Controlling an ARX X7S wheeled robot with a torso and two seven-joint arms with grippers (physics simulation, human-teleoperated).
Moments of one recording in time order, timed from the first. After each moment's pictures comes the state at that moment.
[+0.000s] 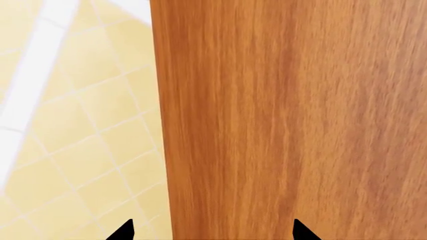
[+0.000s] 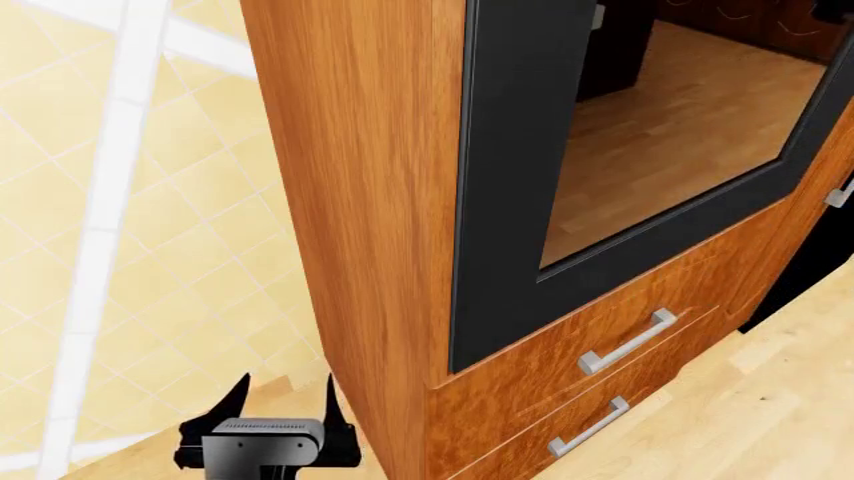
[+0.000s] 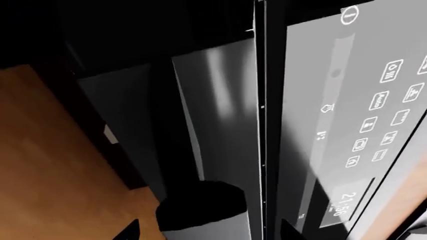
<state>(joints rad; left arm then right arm) 0.01 -0.36 0.43 0.06 -0.31 0.09 -0.43 1.76 0.75 -0.84 0.44 -0.26 0.25 -0.72</state>
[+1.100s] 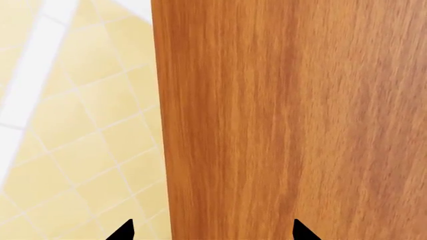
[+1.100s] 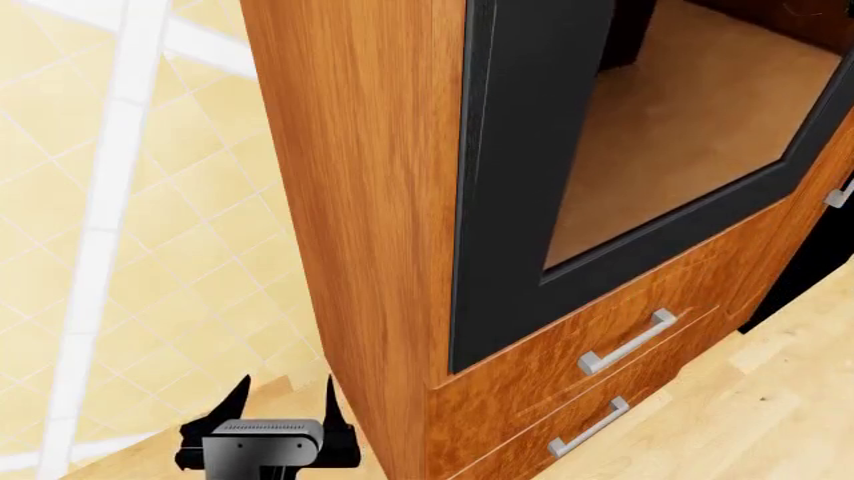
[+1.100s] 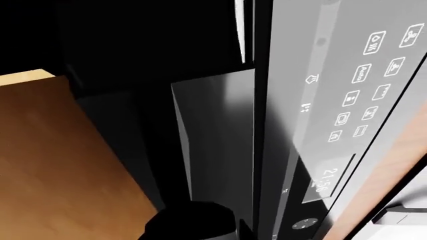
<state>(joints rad) 0.00 -0.36 0.44 0.04 -0.32 0.11 -0.43 1.76 0.80 -0.85 0.38 -0.30 0.29 -0.73</state>
